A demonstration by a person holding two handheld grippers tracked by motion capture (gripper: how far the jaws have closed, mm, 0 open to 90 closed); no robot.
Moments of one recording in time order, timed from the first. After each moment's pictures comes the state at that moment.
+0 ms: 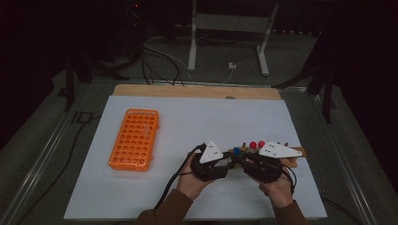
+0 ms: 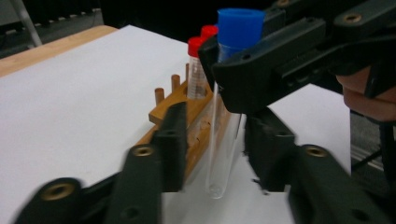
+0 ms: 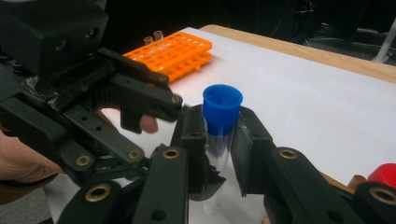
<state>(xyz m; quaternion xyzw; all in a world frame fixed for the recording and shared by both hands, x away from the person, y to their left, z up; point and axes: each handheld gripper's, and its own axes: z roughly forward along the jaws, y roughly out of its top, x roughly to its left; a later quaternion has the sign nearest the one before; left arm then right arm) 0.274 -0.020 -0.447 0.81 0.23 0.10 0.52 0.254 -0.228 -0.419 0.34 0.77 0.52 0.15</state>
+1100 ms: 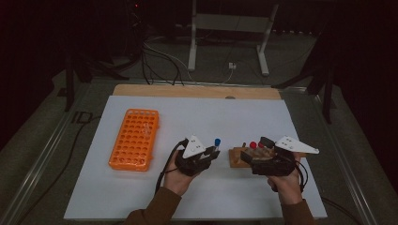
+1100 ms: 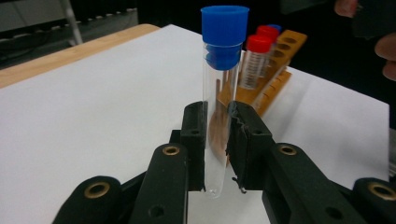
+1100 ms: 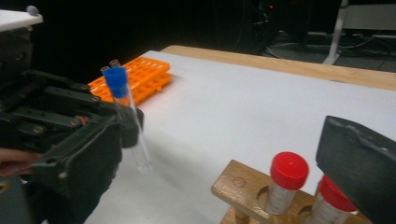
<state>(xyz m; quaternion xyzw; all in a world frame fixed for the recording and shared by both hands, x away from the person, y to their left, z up) 0.283 0.024 -0.442 0.79 0.28 0.14 0.52 0.263 -0.259 -0.413 0.41 0.71 0.54 0.18</state>
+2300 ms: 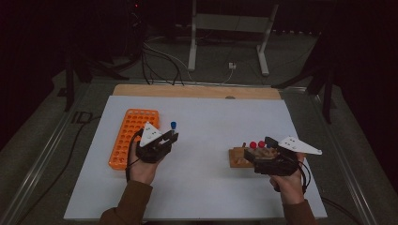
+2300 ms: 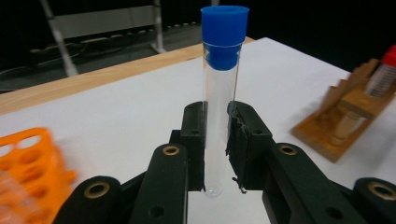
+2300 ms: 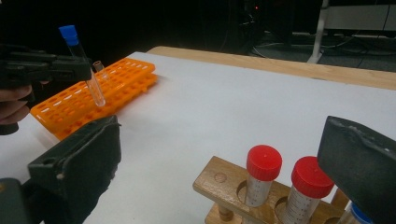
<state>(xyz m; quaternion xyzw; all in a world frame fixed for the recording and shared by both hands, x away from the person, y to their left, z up) 0.305 0.128 -0.437 0.74 0.39 0.23 0.50 0.263 -0.266 -0.414 0.43 0.71 0.53 0.20</state>
